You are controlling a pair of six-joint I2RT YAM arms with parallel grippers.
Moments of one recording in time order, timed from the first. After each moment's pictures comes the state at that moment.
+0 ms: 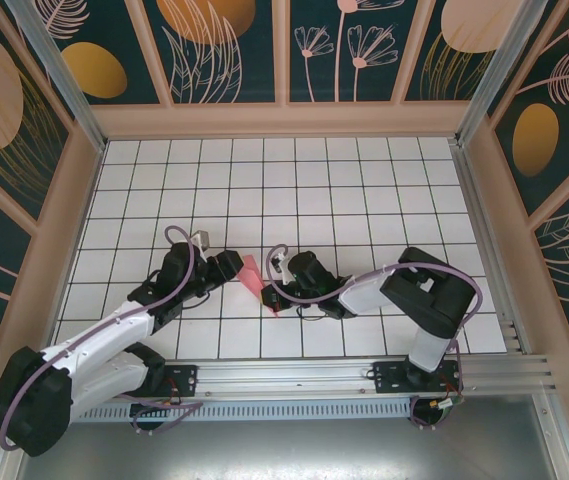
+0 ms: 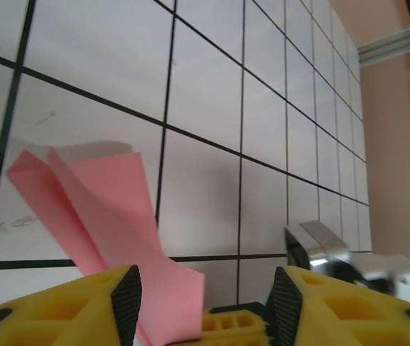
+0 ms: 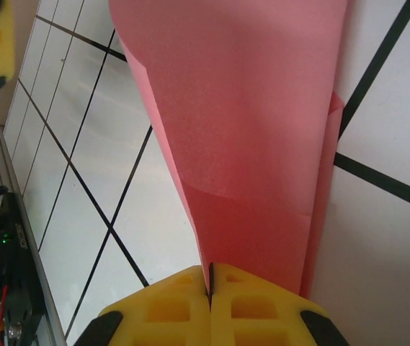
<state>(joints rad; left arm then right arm) -0.55 0.99 0.37 0.06 0.18 -1.01 0.96 1.75 0.60 0.53 -0.35 0.74</state>
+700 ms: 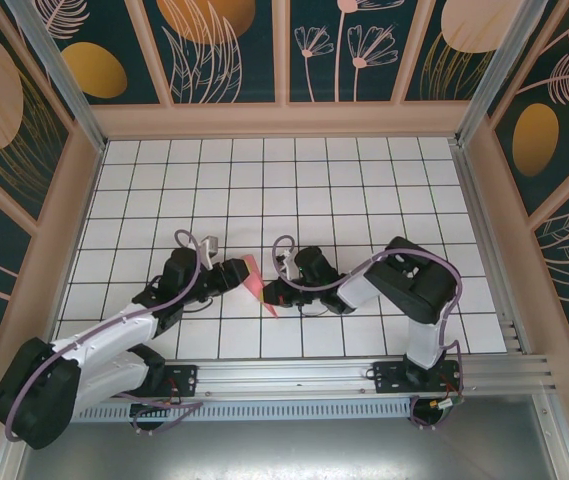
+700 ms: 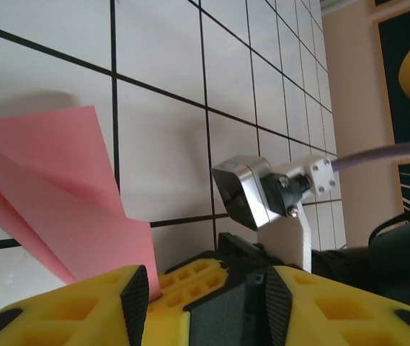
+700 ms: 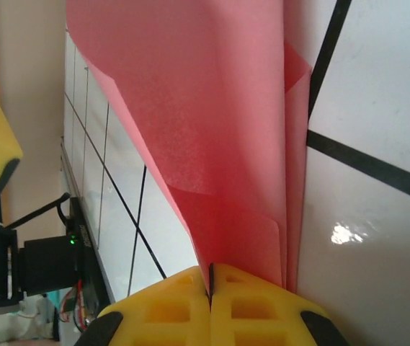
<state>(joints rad) -0.55 1.04 0.29 0.23 0.35 -0.97 0.88 1.88 0.60 0.67 -0.58 0.95</state>
